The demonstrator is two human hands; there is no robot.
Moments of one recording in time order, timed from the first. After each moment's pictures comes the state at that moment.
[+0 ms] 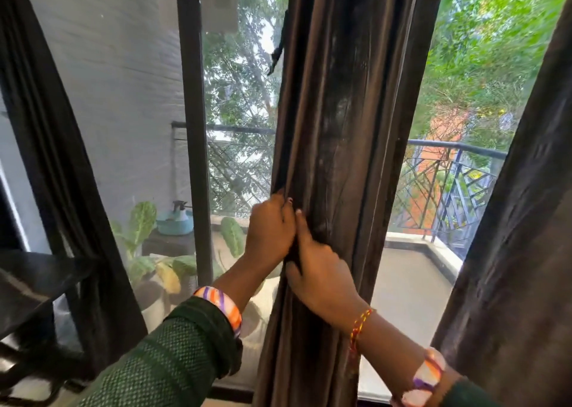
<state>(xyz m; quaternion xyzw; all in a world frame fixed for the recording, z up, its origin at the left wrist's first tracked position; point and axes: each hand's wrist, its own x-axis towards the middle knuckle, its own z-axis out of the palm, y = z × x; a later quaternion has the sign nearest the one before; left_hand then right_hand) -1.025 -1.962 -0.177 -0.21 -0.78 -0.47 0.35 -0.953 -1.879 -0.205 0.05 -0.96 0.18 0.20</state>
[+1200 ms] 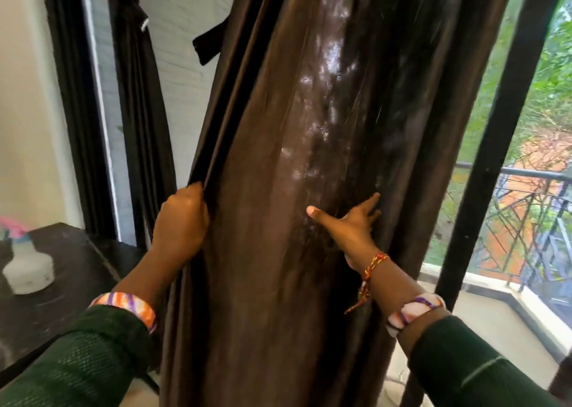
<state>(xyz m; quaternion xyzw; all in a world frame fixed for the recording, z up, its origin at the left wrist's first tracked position) -1.039 -2.152 -0.152 -0.04 -0.84 -0.21 0.49 -1.065 -1.914 -0.154 -0.05 -0.77 0.61 0.19</state>
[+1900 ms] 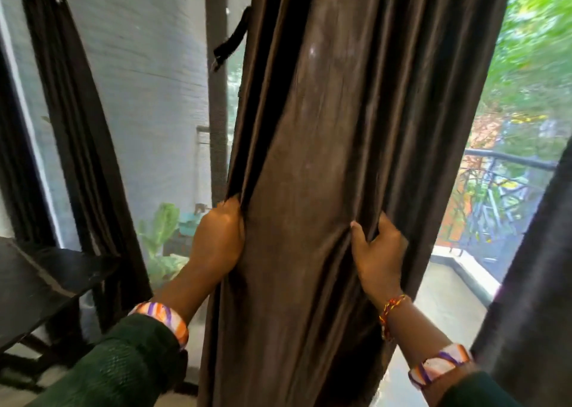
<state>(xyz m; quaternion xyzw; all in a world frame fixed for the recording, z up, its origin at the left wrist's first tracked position) -1.046 -2.051 -0.180 -0.17 -0.86 -0.23 0.43 -1.016 -1.823 -0.204 -0.04 -0.76 0.37 0.52</state>
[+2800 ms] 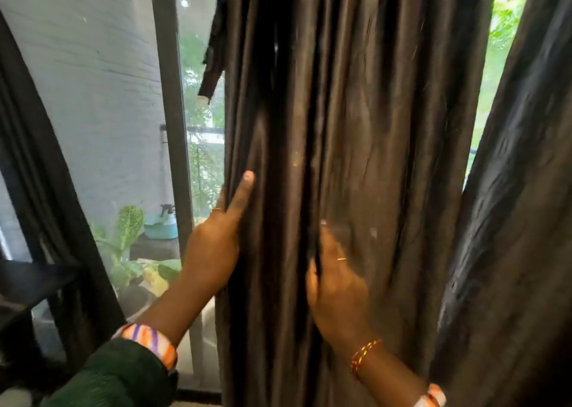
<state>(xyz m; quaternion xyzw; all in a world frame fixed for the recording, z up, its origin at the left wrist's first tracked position) -0.993 -1.997 -0.183 -0.24 -0.83 -0.29 0.41 -0.930 -1.838 -0.234 0.02 -0.85 0.15 0.51</state>
